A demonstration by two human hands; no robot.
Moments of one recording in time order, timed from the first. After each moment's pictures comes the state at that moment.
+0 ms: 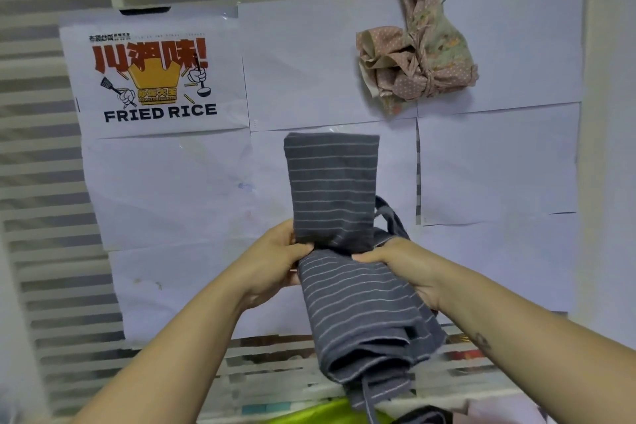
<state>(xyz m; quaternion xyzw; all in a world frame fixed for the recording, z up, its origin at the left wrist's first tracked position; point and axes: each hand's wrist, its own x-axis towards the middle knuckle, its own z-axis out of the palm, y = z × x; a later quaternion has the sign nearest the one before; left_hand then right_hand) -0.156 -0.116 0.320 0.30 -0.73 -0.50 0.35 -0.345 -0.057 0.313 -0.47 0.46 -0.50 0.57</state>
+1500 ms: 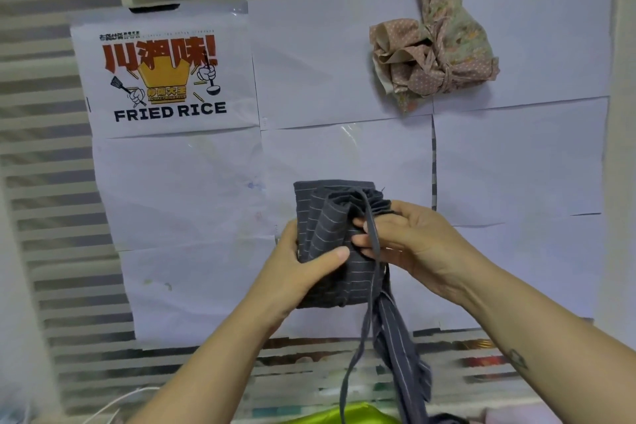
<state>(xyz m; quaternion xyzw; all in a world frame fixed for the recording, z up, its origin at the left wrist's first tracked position) -0.158 -0.101 0.300 0.28 -0.72 -0.43 0.47 -0.334 -0.044 0.332 -0.54 0.36 -0.61 0.45</state>
